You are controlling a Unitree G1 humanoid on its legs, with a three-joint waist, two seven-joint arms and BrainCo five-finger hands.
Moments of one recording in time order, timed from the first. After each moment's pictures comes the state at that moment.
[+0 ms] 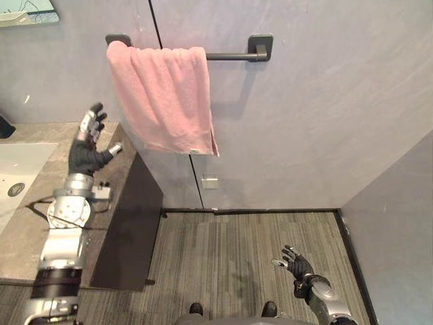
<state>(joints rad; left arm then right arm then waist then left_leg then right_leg) -0.21 0.67 0.17 0.14 -0.30 -0.27 0.01 -0.01 -0.17 0.05 0.88 0.26 -0.11 0.14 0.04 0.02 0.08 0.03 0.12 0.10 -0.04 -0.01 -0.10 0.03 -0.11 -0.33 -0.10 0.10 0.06</state>
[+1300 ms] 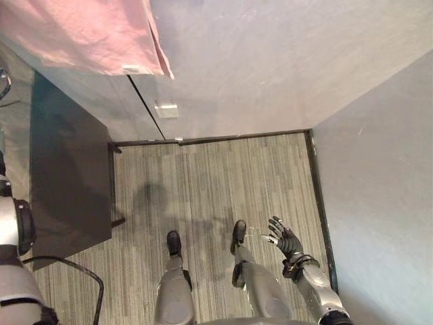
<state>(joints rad) -1.13 1.06 -0.11 0.95 -0.52 -0.26 0.10 0.03 -0.12 0.10 0.57 0.36 -0.15 0.15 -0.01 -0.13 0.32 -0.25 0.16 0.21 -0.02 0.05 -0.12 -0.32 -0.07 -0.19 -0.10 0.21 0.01</state>
